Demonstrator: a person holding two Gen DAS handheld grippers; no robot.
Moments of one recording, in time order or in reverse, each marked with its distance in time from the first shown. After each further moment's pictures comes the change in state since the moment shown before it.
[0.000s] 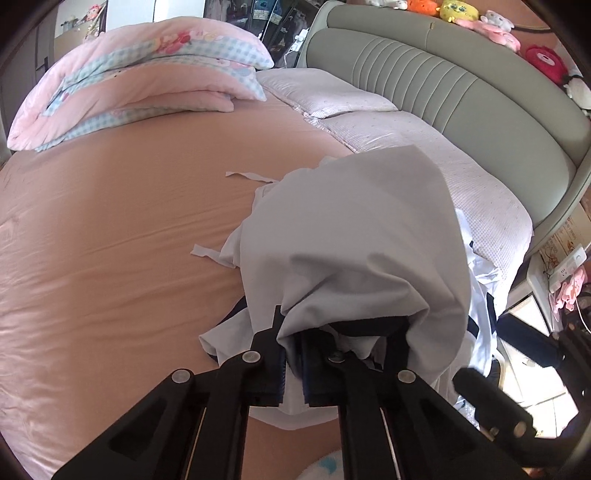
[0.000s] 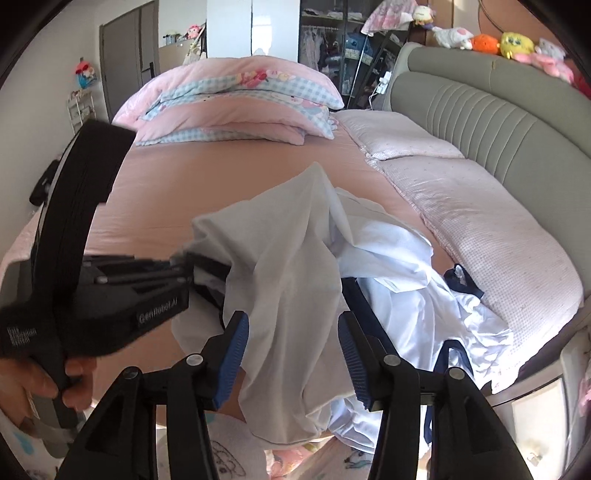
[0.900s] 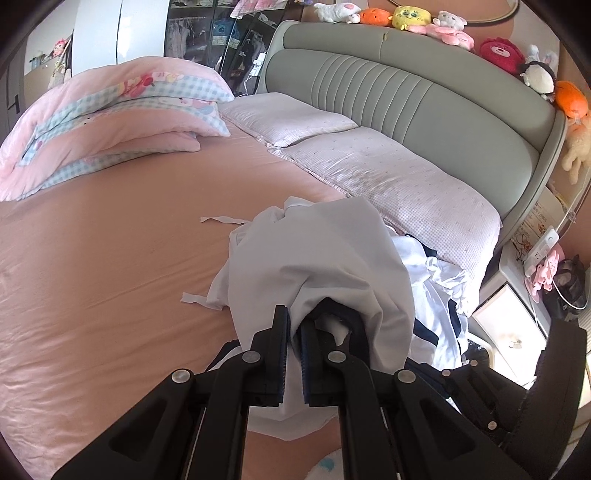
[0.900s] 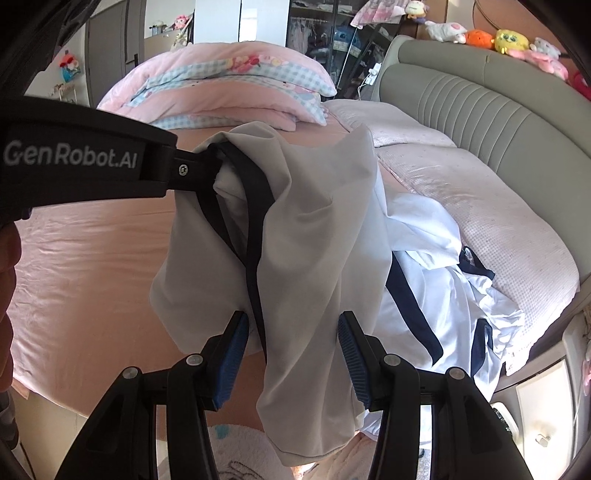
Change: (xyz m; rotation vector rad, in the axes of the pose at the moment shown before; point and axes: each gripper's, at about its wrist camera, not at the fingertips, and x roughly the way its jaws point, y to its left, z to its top) left arm -0.034 -0.002 0.023 0.088 -0.072 -0.112; right arm 0.040 0.024 -0.006 0.067 0.034 -0.050
